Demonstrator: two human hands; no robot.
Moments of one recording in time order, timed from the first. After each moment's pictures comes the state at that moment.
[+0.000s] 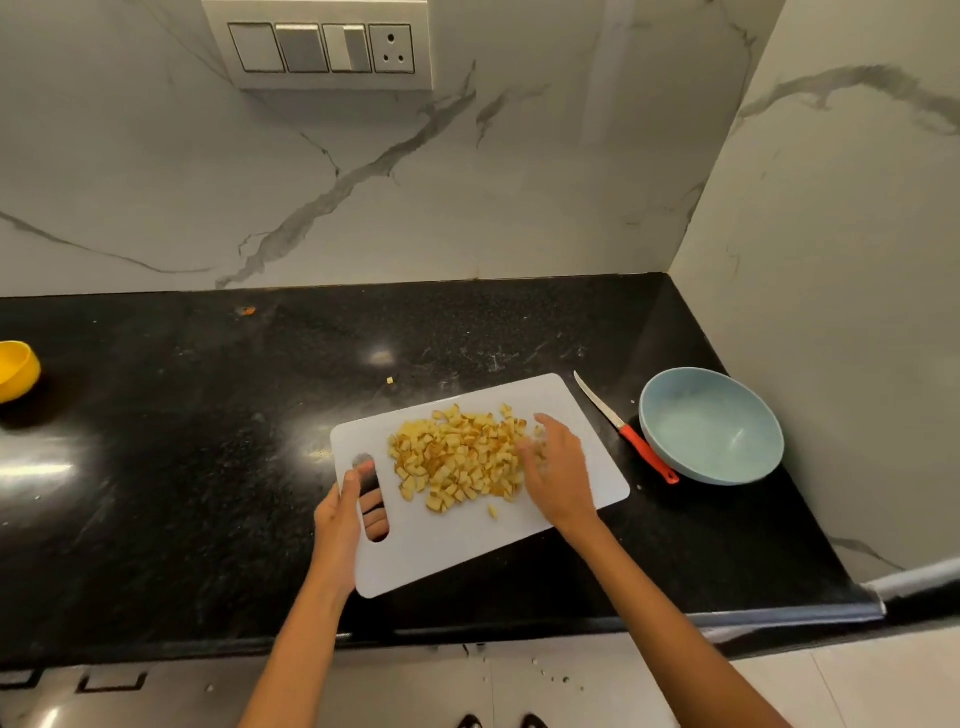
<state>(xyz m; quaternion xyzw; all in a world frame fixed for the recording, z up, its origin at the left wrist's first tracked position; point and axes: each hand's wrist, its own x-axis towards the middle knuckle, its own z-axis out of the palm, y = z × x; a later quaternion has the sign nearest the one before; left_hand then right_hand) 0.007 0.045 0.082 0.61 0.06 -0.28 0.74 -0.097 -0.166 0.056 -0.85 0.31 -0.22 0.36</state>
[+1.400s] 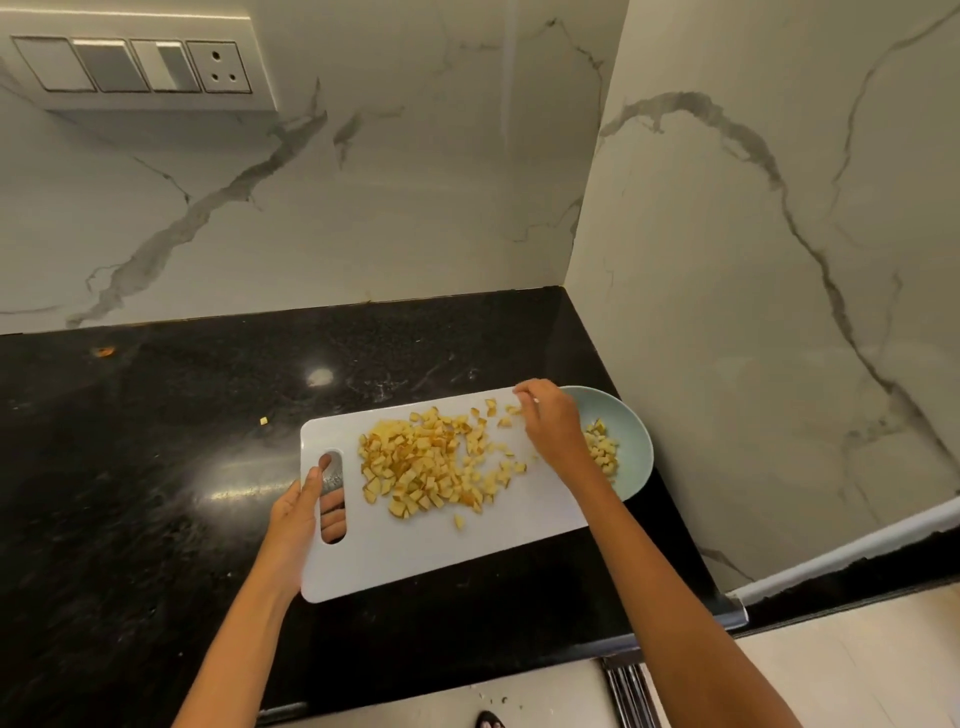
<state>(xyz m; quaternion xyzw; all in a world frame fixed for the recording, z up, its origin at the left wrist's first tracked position) -0.016 -0.068 0.105 0.59 0.03 -0.38 0.71 -0.135 -0.330 0.095 -0.86 0.32 -0.26 0.31</state>
